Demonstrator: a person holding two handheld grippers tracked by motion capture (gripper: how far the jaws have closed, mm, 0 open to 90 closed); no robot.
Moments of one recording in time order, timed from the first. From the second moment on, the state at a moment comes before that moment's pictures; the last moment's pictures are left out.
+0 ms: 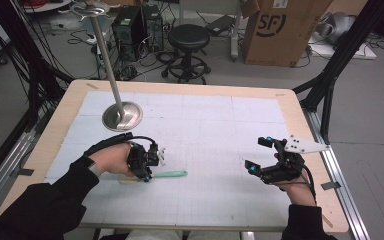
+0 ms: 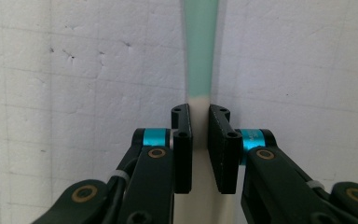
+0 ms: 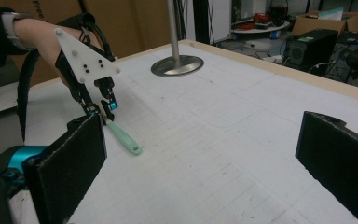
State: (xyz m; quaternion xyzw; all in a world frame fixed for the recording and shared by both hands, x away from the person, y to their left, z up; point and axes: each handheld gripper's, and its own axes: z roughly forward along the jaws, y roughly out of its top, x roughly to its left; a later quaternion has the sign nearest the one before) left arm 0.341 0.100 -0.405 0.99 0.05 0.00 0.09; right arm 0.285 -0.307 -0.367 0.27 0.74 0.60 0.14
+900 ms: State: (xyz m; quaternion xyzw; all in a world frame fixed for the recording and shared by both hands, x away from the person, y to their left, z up) left arm 0.342 0.186 -0.364 0.92 0.18 0.04 0.34; right arm 0.286 -0.307 -0.368 0.27 0.75 0.59 0.14
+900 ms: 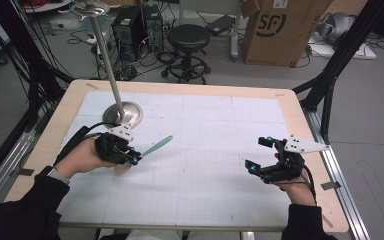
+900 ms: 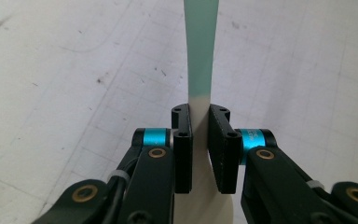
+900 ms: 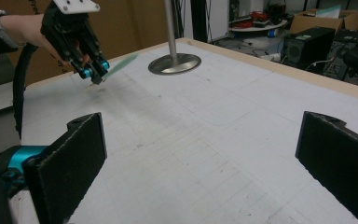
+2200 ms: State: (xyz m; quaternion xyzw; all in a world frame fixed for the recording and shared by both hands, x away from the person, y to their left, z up) left arm 0.352 0.332 -0.304 0.76 0.33 0.17 0.53; right arm 0.285 -0.312 -0.366 0.28 0.74 0.60 0.14
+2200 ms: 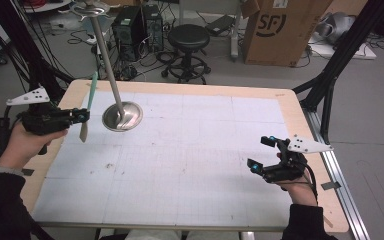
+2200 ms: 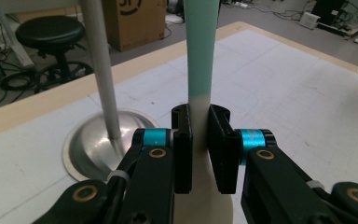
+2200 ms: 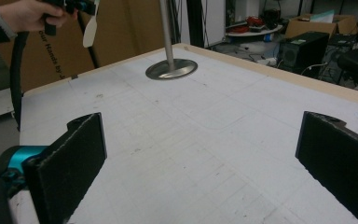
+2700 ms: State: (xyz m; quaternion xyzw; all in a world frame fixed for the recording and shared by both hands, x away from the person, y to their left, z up) left arm 0.368 0.358 -0.264 0.74 0.33 0.20 0.55; right arm 0.287 -0.312 -0.365 0.28 0.74 0.60 0.14
